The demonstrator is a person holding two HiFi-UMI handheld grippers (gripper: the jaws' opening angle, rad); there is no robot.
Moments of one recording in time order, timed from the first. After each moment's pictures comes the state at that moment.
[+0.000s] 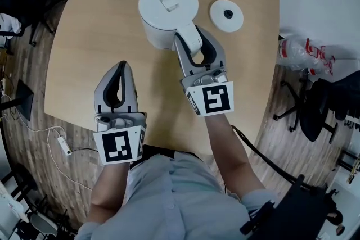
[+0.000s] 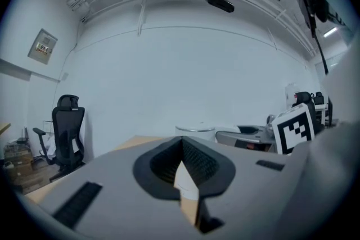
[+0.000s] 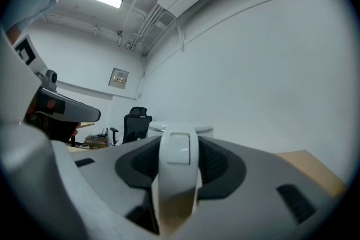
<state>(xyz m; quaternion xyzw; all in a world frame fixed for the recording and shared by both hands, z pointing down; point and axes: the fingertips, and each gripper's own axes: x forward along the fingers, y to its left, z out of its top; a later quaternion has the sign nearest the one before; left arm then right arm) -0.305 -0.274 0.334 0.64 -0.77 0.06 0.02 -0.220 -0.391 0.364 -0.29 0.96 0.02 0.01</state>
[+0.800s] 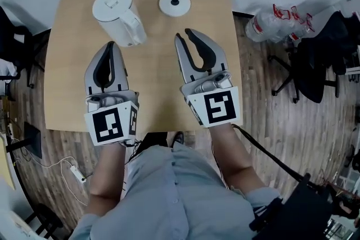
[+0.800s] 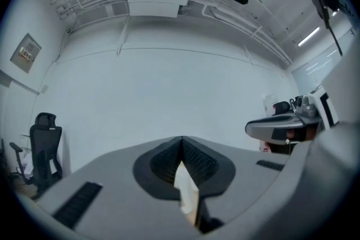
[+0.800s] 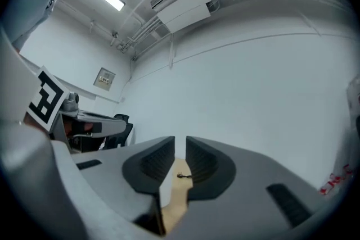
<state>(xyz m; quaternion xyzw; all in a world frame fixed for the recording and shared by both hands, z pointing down) -0.193 -0.270 0.261 0.71 -0.70 0.02 -0.08 -0.055 -0.308 0.271 -0.40 0.91 0.07 0.04</state>
